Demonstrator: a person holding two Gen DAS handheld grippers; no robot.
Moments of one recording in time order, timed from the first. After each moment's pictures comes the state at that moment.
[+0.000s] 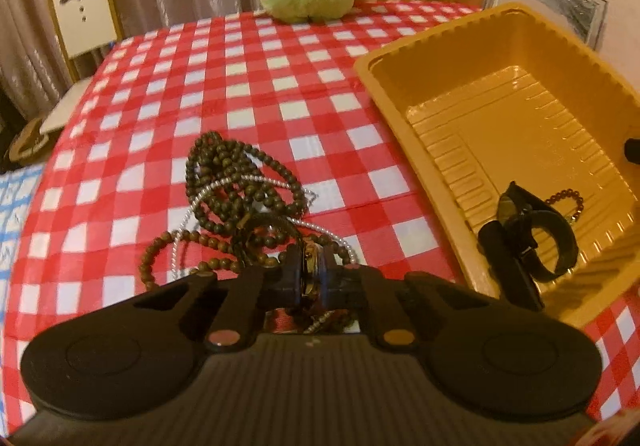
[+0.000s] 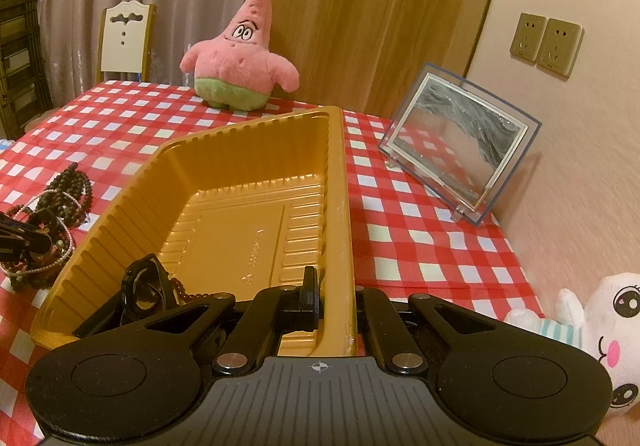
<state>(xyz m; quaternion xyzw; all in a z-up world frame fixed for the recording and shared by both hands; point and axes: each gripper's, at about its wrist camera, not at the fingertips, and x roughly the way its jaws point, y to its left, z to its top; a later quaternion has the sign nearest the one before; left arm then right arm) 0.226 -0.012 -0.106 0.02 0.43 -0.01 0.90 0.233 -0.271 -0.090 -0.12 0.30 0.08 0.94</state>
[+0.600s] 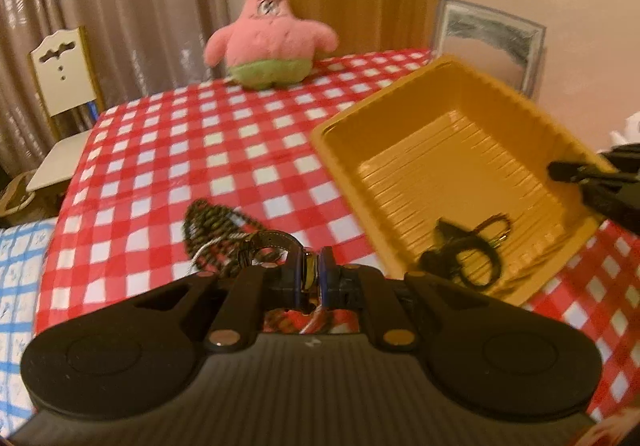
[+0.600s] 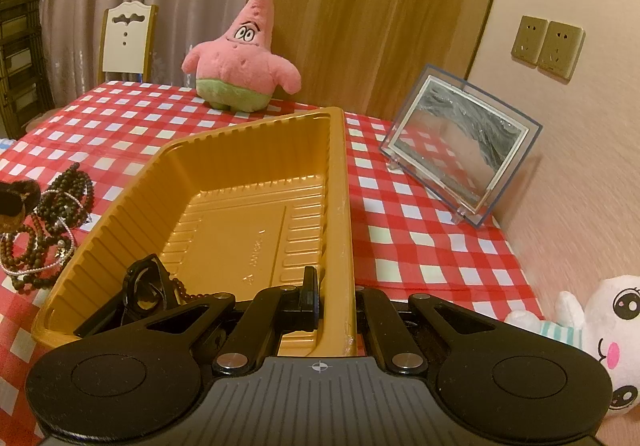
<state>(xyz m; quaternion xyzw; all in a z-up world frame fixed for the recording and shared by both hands) 0.198 -0.025 -0.051 0.04 0.36 -0.06 0.93 0.232 -0.269 -0.090 -0.12 0.30 0.08 0.94</state>
